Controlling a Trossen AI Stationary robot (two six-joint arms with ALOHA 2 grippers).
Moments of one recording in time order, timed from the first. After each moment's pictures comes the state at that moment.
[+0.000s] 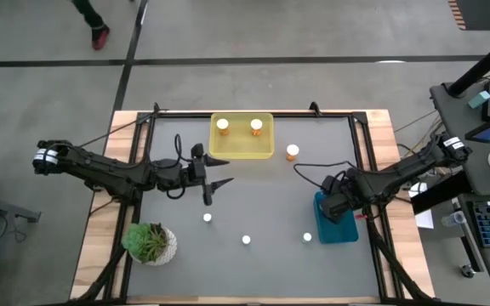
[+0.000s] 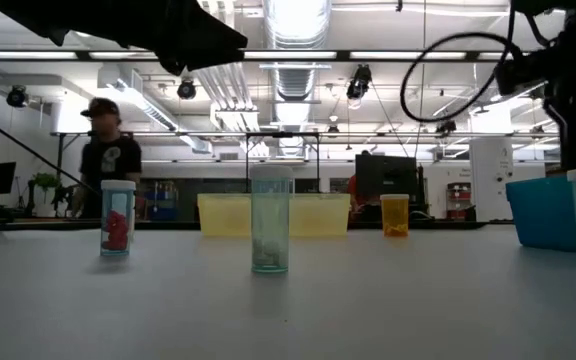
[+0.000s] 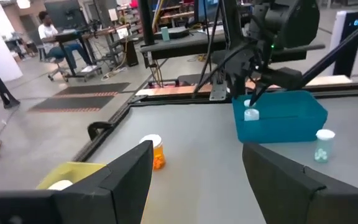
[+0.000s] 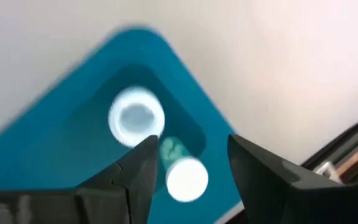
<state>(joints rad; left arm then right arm) -0.10 1.11 0.57 0.45 -0.35 0.10 0.37 1.22 0.80 -1.18 0.23 0.96</state>
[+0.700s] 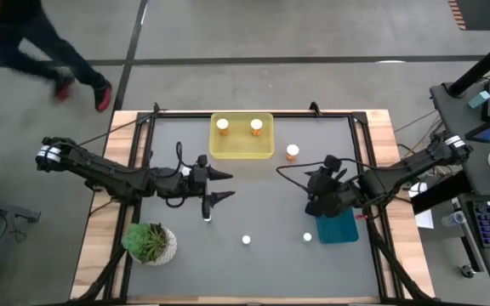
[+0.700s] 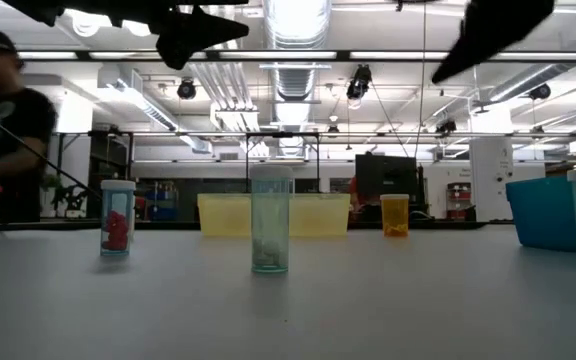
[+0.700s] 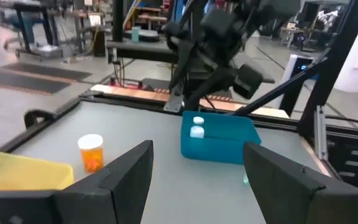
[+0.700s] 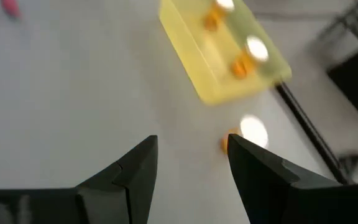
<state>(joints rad) -0.22 1.15 0.62 0.46 -0.35 -0.15 0.41 1.18 0.93 -0.75 0.74 0.44</state>
